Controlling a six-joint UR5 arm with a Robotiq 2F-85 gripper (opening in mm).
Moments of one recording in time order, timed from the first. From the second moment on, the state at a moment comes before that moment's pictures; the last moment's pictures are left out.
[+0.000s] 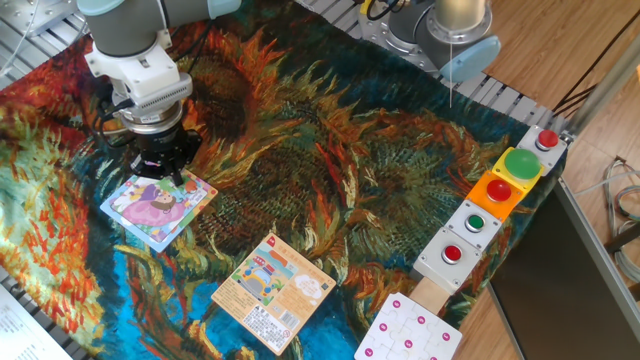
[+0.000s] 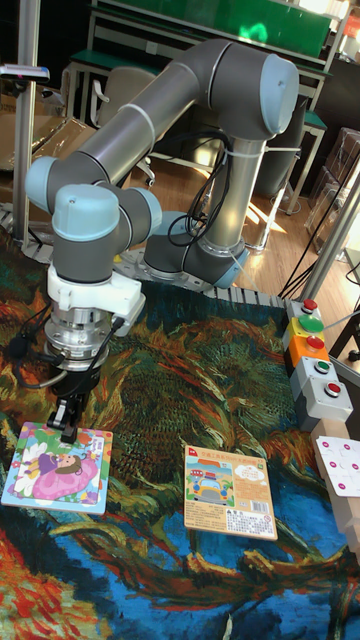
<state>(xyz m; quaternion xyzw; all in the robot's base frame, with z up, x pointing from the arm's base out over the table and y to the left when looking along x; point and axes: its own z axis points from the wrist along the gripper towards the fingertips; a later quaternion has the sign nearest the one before) 0.597 -0.126 0.006 -0.63 0.77 -0.01 0.06</state>
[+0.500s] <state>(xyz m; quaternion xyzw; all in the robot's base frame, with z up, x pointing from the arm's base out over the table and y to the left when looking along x) 0.598 -0.124 0.006 -0.63 0.77 -0.01 0.06</state>
